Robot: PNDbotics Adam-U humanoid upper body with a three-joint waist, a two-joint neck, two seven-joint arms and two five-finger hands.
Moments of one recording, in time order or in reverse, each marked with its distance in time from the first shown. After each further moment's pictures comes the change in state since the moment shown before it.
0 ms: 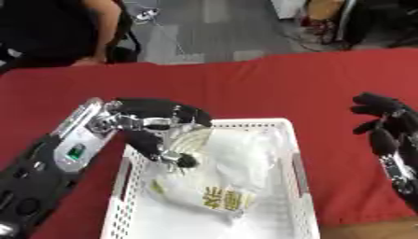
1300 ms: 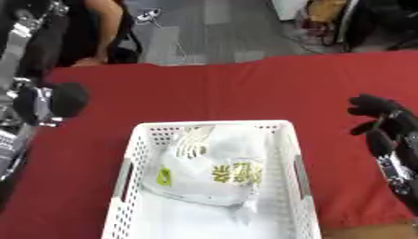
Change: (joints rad) left arm 0.232 0.063 0.283 -0.504 0.207 -0.039 0.902; right arm 0.000 0.000 -0.007 0.000 0.004 -0.001 -0.003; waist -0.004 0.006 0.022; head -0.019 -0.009
